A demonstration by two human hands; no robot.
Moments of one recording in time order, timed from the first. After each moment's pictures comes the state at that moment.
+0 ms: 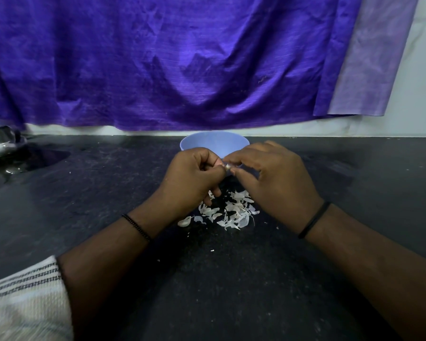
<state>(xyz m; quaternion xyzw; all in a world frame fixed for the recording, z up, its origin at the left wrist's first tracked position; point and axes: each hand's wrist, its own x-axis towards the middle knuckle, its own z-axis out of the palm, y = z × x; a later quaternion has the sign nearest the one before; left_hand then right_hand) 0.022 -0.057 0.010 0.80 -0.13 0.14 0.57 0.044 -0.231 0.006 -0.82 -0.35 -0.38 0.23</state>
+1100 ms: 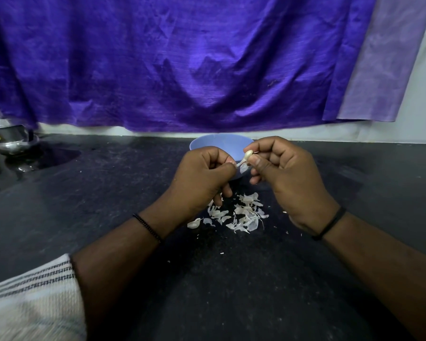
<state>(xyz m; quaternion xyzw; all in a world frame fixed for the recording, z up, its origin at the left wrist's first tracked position) 0.019 -0.058 0.014 0.76 -0.13 0.14 0.62 0.038 -0.220 0.014 -0.68 -0.26 -0.13 0.67</state>
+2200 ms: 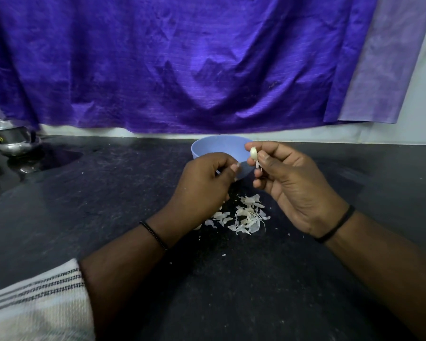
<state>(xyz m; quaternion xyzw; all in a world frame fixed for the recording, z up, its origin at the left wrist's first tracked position) 0.019 -0.058 0.006 0.84 -0.13 0.21 0.49 0.036 -0.225 0.015 -0.58 -0.21 0.02 0.79</state>
